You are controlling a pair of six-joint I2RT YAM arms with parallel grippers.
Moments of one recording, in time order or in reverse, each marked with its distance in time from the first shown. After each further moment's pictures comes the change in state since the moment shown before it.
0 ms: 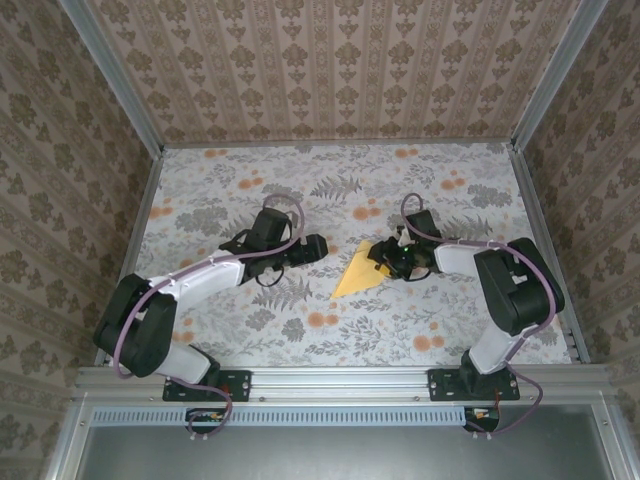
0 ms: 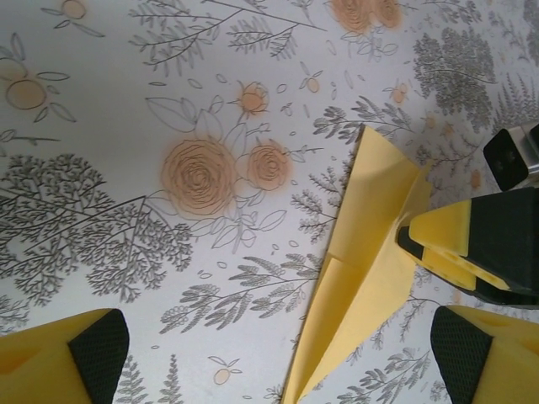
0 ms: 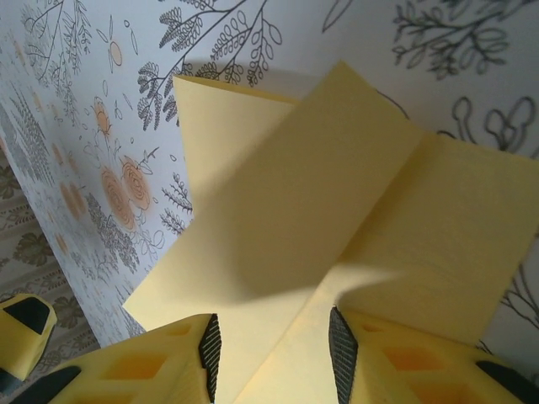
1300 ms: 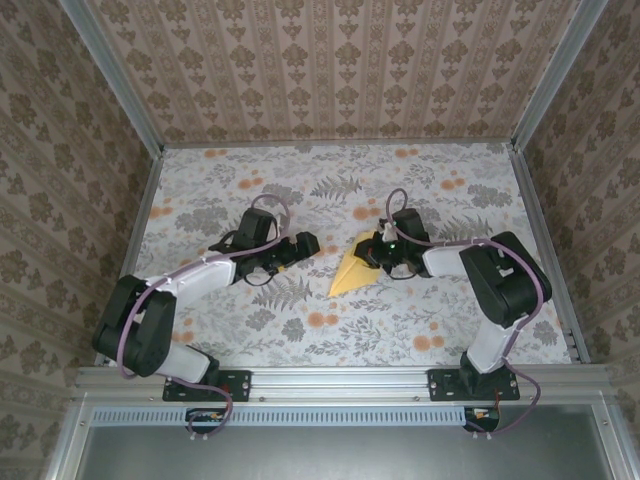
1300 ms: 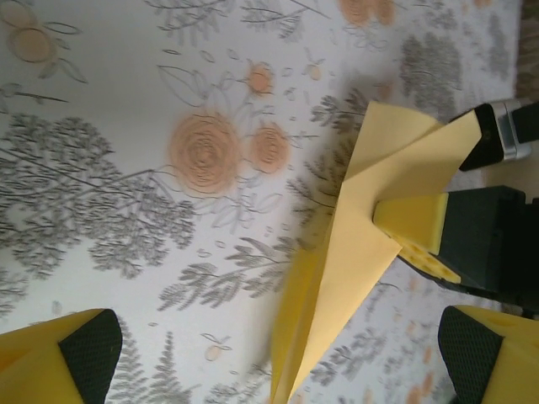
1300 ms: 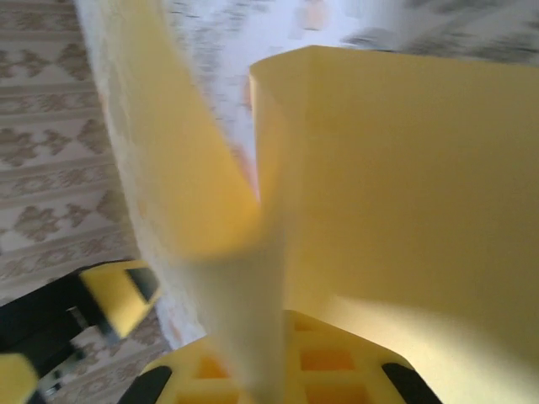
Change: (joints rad) left arm 0.111 -0.015 -0.059 0.063 0.214 -0.066; right arm 0.069 0.050 -0.011 0.343 -0.106 0.100
